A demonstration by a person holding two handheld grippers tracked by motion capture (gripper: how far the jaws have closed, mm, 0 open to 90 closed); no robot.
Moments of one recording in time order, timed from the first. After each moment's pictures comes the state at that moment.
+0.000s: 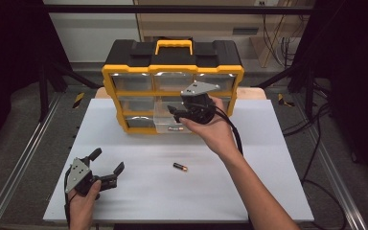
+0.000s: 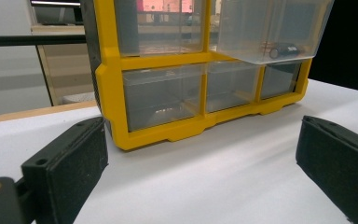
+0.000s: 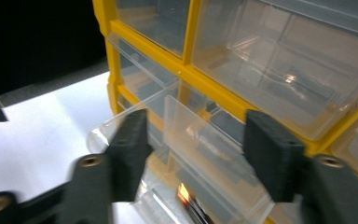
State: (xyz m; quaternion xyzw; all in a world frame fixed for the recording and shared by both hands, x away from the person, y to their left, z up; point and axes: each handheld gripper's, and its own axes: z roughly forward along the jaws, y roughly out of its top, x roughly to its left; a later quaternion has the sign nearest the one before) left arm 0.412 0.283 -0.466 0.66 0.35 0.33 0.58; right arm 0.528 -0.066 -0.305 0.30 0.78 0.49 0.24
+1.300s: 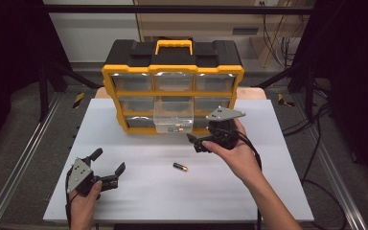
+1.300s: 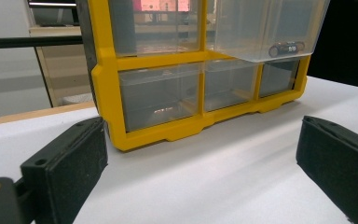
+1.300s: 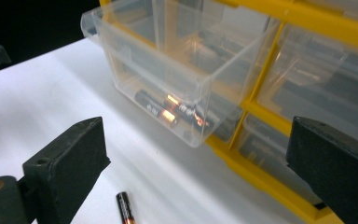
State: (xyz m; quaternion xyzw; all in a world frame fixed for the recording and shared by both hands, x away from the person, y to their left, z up) left arm 0.412 0.280 -0.466 0.66 0.35 0.34 0.57; right arm 0.484 -0.120 -0.351 0.35 0.79 0.46 0.21
